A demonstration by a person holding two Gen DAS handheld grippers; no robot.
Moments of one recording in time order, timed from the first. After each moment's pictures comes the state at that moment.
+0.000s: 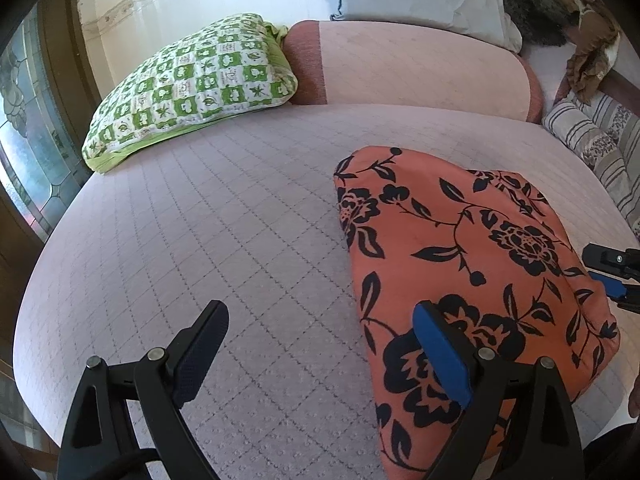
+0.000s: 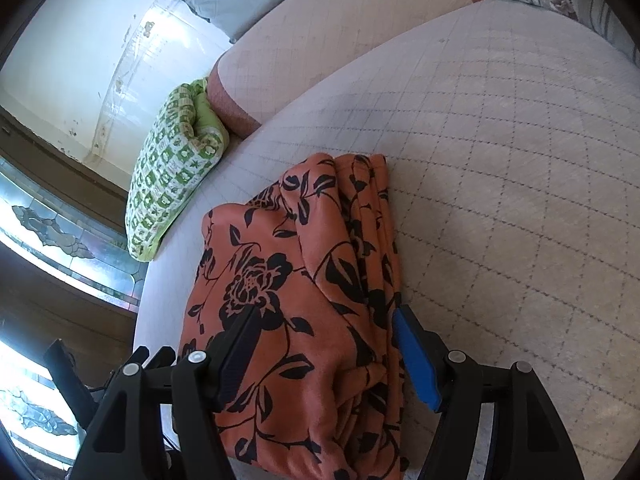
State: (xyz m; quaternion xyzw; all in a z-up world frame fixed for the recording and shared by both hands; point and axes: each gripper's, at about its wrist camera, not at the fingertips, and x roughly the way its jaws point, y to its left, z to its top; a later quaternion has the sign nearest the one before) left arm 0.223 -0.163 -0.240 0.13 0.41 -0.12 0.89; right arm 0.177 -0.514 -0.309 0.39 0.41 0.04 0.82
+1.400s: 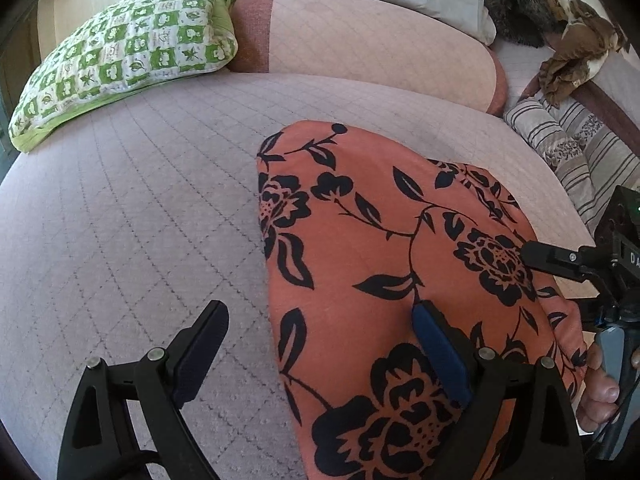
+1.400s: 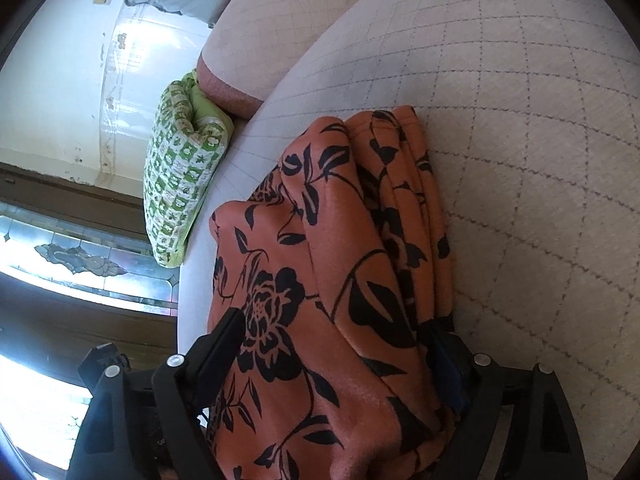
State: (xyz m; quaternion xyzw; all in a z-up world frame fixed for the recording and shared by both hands) left arm 0.268 -0.191 -0.270 0.07 0.47 -0.22 0.85; right arm 0.232 -0.508 -0.349 0.47 0.44 0.10 0.76
